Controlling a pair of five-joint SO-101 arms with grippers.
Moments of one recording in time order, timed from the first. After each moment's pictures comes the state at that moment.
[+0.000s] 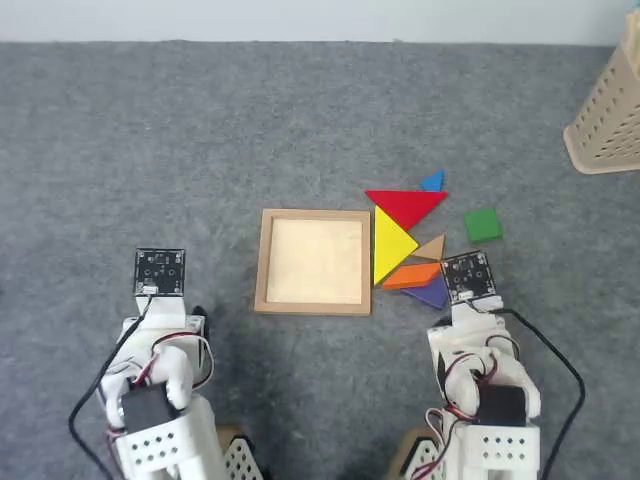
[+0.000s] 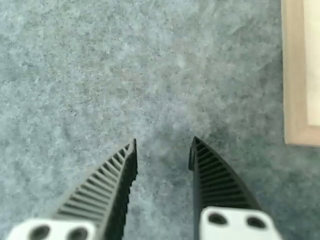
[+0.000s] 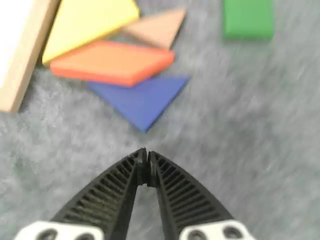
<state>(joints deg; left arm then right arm) -23.5 -103.3 97.3 72.0 -11.1 -1.6 -102.0 95.6 66.4 17.4</state>
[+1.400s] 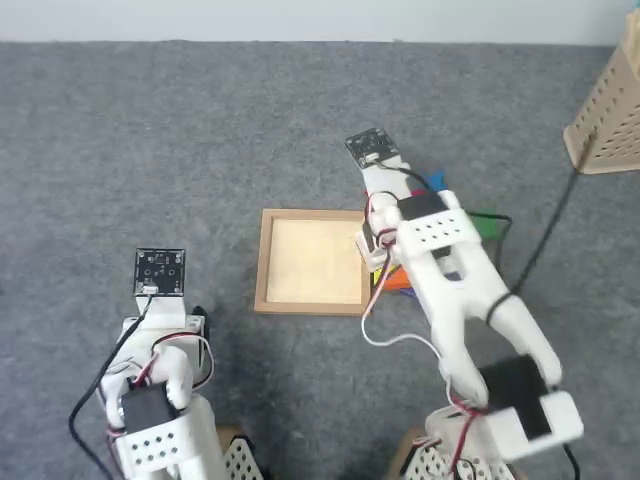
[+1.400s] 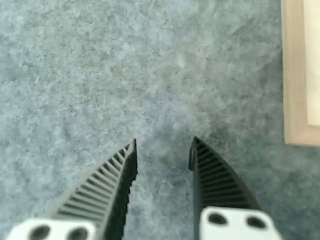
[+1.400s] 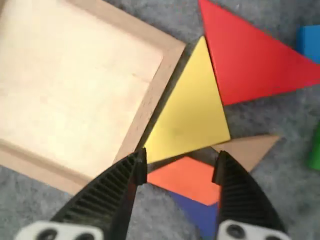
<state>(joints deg) -23.5 -103.3 97.3 72.0 -11.1 -22.7 -1.8 26.7 58.5 5.8</state>
